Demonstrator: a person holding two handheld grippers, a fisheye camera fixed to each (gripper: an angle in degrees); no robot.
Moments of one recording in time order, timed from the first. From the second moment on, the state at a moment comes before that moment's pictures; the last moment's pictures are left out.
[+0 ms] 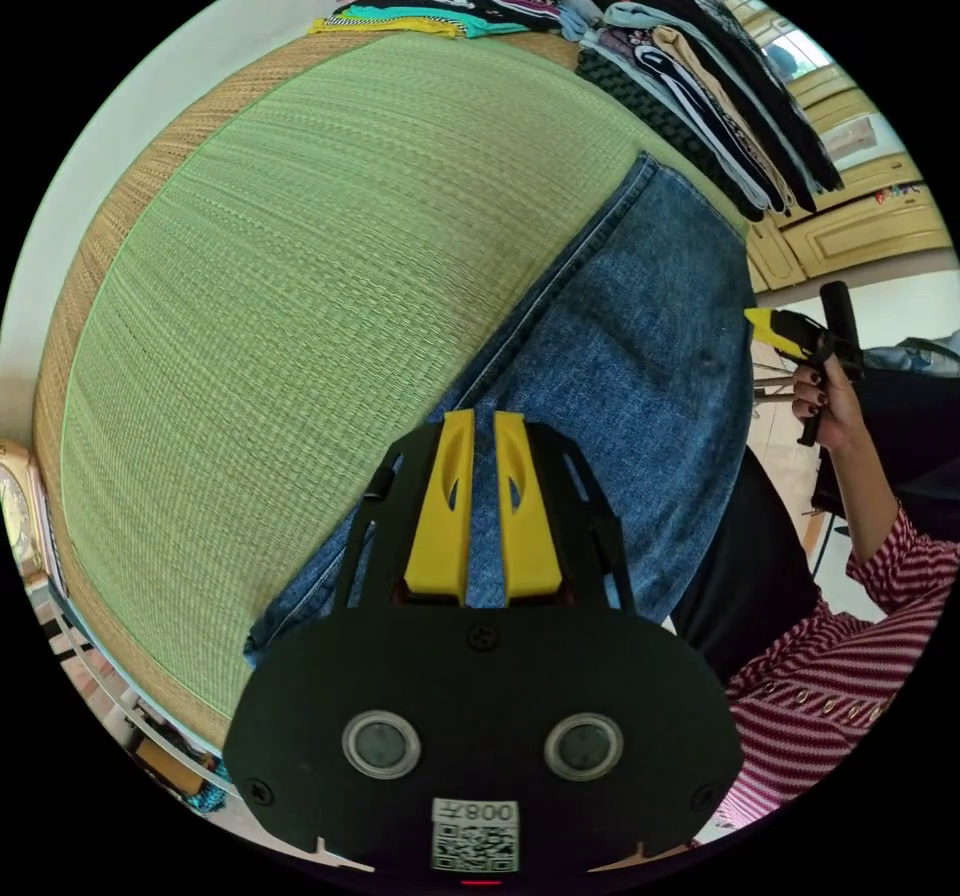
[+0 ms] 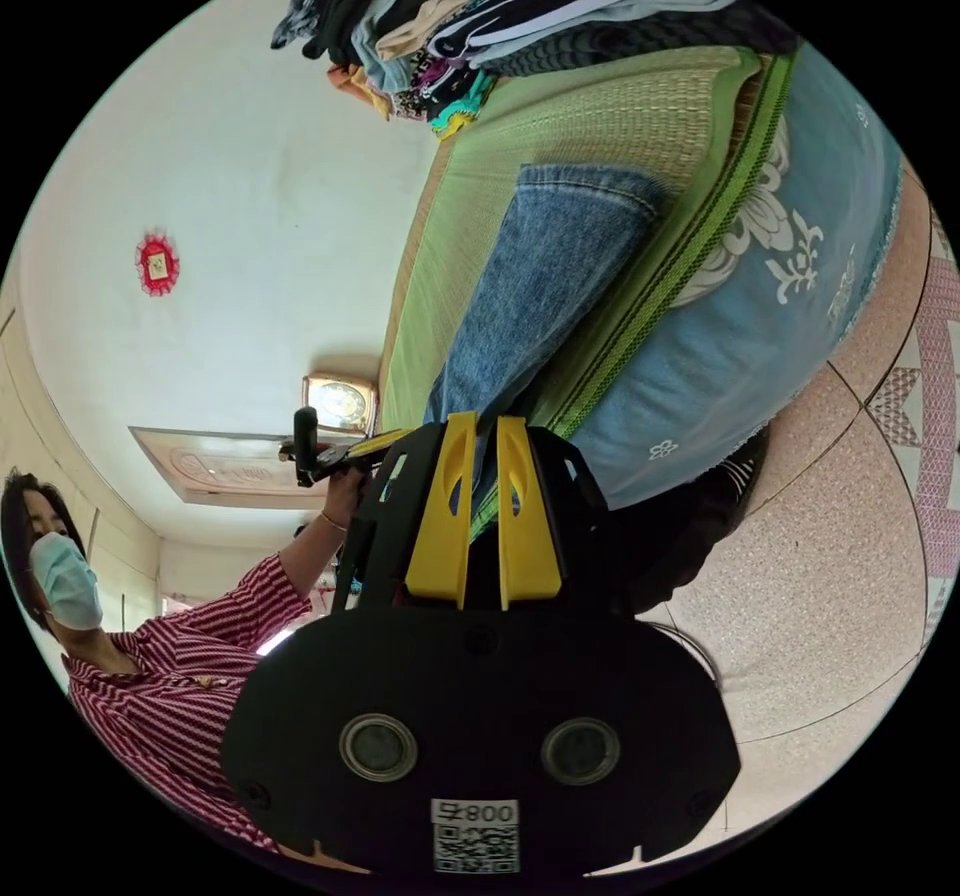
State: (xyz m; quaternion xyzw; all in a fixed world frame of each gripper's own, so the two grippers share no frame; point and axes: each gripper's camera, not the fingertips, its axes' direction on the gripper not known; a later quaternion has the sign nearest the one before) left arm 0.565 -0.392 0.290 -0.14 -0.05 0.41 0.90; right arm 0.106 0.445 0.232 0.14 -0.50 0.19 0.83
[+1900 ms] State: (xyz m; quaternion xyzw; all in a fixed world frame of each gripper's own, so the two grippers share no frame) left arm 0.661 -0.402 0.239 -0.11 0.07 0.42 0.90; right arm 0.134 0.525 0.330 0.22 -0.51 0.17 0.81
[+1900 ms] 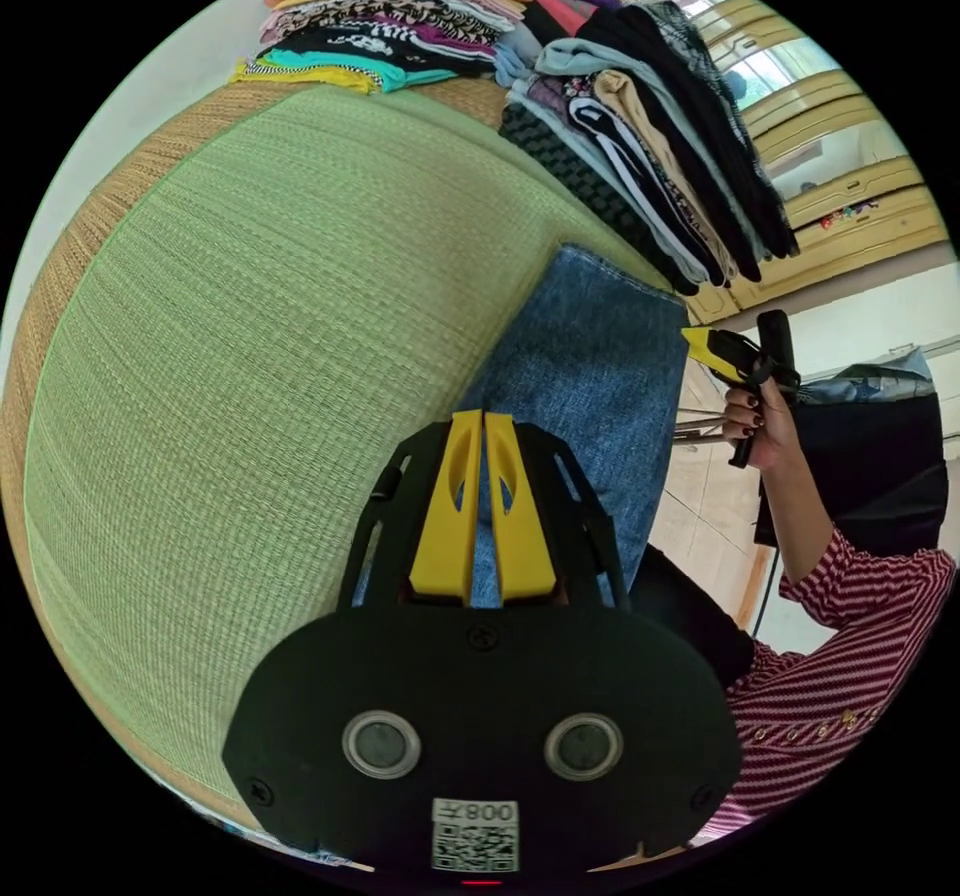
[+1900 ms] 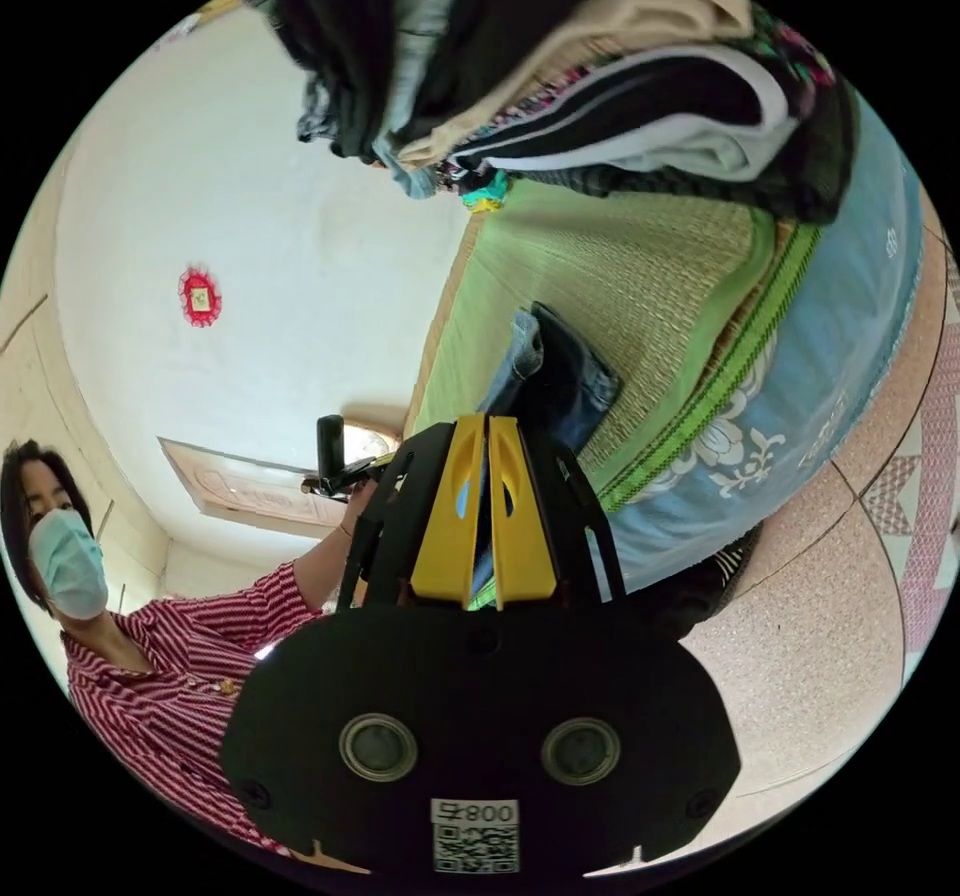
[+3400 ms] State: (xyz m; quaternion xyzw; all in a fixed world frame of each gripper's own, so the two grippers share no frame) left arm 0.323 -0.220 0.035 -0.01 0.07 0.13 0.99; right arm 0.086 0.341 0.085 0.15 -0.31 0.15 0.93
